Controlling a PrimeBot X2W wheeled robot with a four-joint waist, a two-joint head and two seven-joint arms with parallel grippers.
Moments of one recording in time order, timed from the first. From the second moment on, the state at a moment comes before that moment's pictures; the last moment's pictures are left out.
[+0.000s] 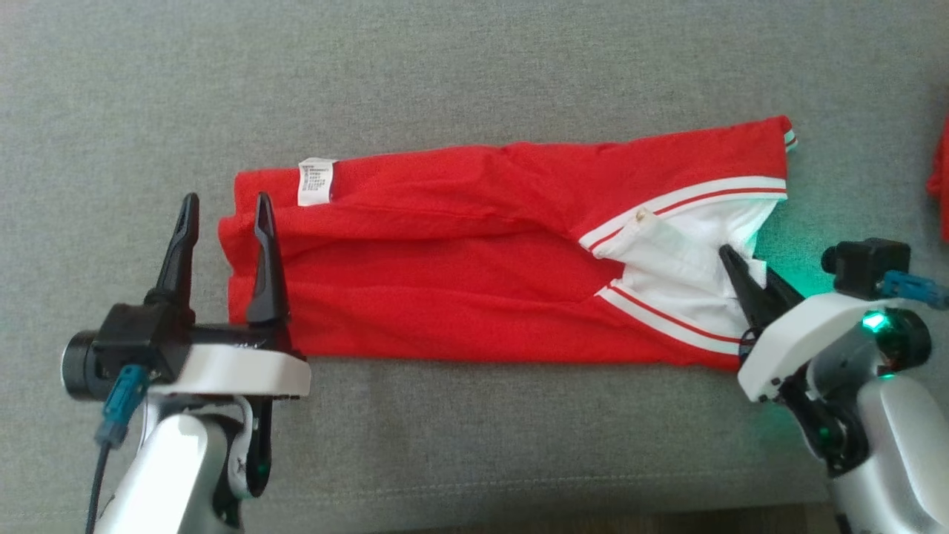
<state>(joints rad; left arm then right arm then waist) -0.17 0.27 -0.35 -0.05 -0.33 0.31 -0.25 -0.20 -0.20 0.12 0.16 0.41 0.13 0.33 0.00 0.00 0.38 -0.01</state>
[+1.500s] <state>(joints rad) -0.17 0.17 -0.35 -0.02 -0.32 0.25 -0.25 -0.61 -0.10 0.71 0.34 0.54 0.13 0.27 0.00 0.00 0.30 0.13</state>
